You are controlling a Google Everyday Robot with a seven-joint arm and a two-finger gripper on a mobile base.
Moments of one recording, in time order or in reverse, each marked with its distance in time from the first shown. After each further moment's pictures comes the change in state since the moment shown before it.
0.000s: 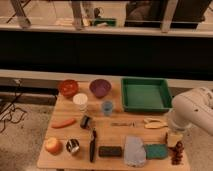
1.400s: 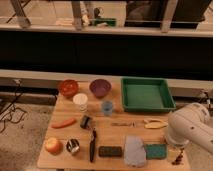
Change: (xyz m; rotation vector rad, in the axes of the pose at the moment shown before) arm -0.007 0.055 0.038 -0.051 0.024 -0.016
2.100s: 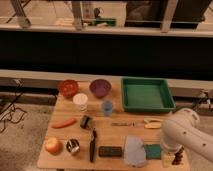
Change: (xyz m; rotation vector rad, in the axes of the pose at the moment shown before) arm -0.021 0.018 0.026 -0.042 -0.020 -0.062
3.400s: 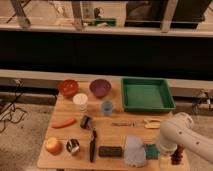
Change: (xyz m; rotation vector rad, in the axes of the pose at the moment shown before) arm -0.009 -0.004 0.051 -0.059 -0.077 -0.078
